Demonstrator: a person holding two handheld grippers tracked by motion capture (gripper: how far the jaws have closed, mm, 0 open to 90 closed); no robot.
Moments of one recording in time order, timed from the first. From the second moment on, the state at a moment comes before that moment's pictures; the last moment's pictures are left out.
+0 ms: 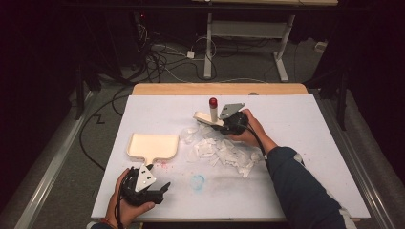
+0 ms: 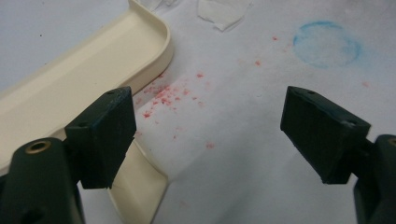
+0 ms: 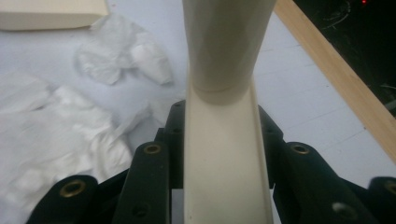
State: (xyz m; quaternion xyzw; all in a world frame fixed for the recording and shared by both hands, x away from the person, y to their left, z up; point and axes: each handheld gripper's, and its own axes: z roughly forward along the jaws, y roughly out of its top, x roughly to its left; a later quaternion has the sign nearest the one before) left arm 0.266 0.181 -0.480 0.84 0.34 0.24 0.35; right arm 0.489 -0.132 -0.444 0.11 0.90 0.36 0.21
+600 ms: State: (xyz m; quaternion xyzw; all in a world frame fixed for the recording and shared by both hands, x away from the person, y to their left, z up) left arm 0.265 0.179 -0.479 0.84 0.34 0.24 0.34; right arm 0.449 -0.156 -0.423 0.08 0.89 0.39 0.22
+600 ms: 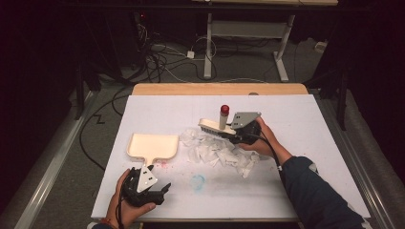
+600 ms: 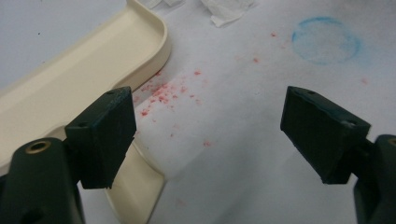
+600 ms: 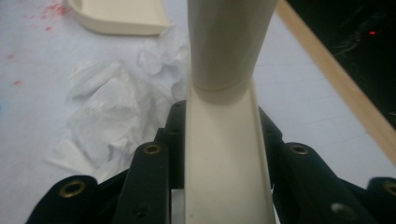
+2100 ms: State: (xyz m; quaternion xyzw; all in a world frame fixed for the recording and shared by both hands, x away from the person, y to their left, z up) left arm 0.264 0.172 -0.481 0.85 0.34 0.23 0.33; right arm 0.413 -0.161 -0.428 0.03 0.92 0.36 0.17
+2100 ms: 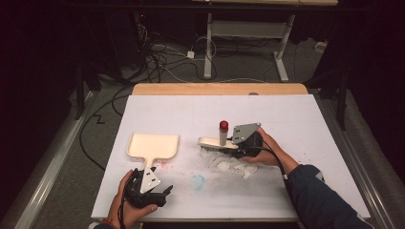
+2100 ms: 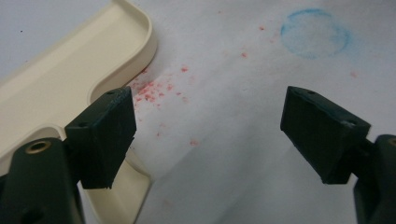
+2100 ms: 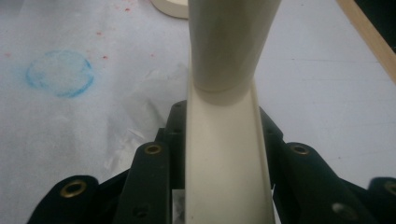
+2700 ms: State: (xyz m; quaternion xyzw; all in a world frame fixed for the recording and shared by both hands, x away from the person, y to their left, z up) left arm 0.264 0.172 -0.480 0.85 0.33 0.24 0.33; right arm 0.404 -0.211 -0.392 0.11 0.87 0.42 0.22
